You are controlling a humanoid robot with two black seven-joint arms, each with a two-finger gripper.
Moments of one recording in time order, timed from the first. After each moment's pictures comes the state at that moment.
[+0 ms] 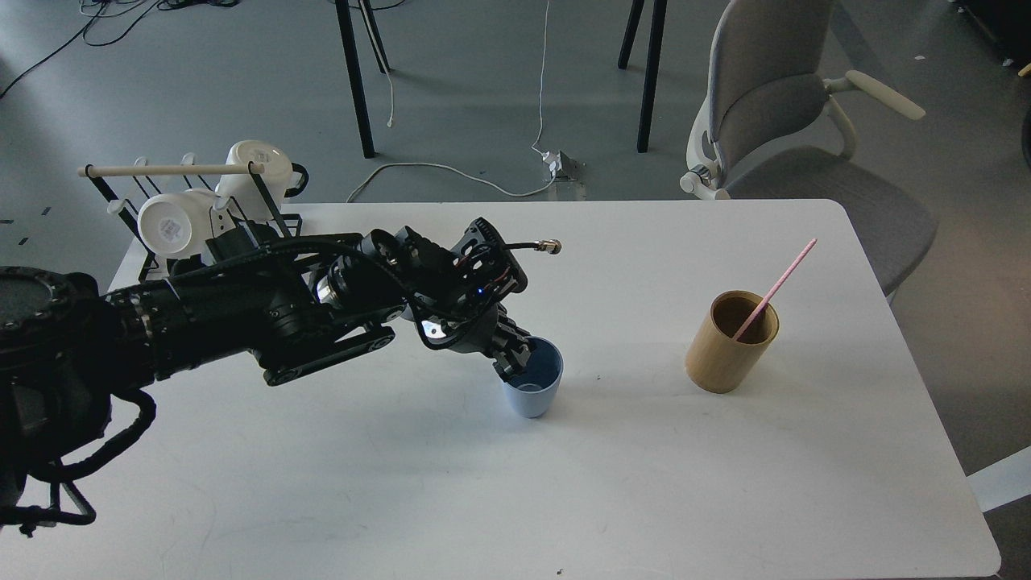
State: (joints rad) left arm -1.17 0.13 0.01 -0.95 1.94 -0.49 -0.30; right arm 0.90 -0.67 1.12 0.90 0.18 0.20 0.18
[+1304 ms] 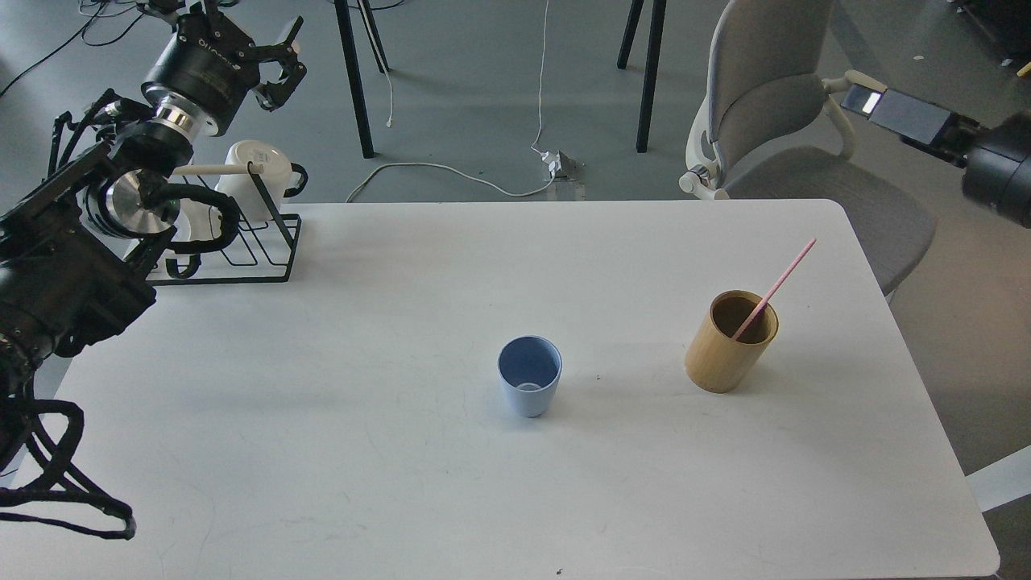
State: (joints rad) left arm -1.00 0.35 -0.62 -0.53 -0.11 -0.49 -0.31; right arm 0.88 -1.16 0.43 1.47 -1.14 0.09 0.16
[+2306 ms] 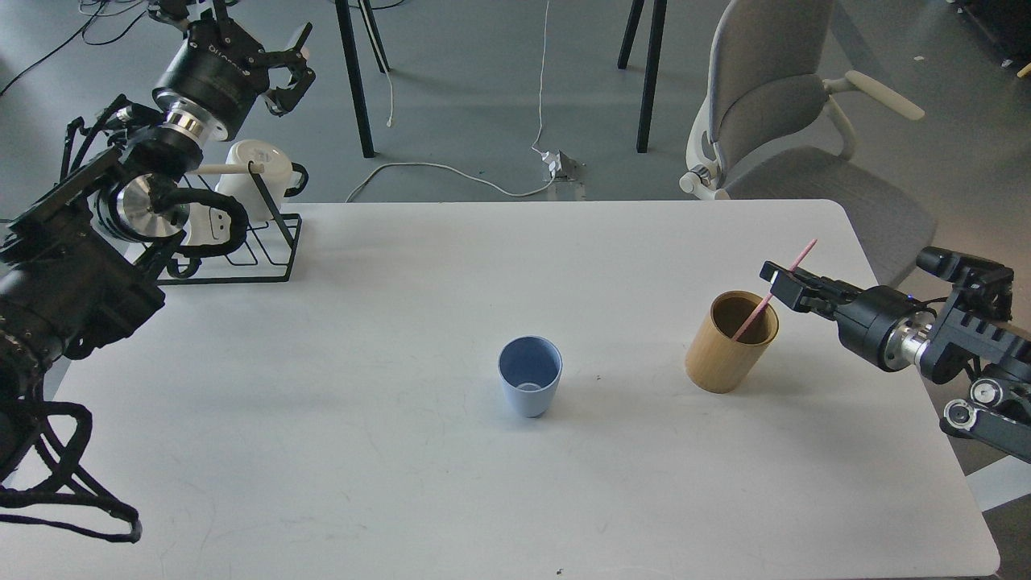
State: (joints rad) left arm -1.00 0.34 -0.61 -0.53 -0.11 -0.49 -0.31; right arm 0.73 -0.82 0.17 1.24 -1.27 -0.20 0.16
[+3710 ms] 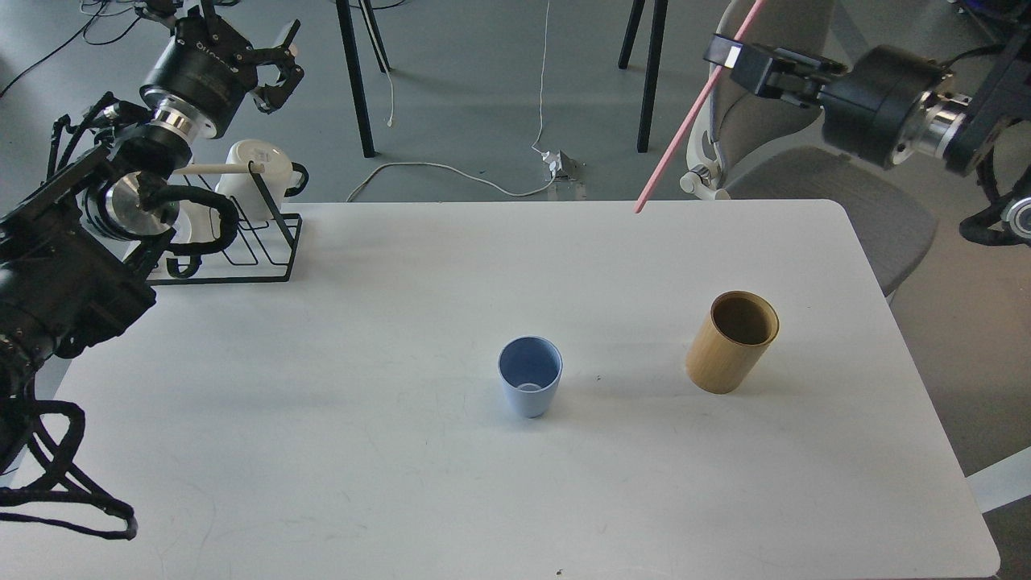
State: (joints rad) left arm -1.00 0.35 -0.62 -0.52 -0.11 -0.49 -0.31; right arm 1.30 -0.84 0.08 1.53 -1.07 0.00 0.15
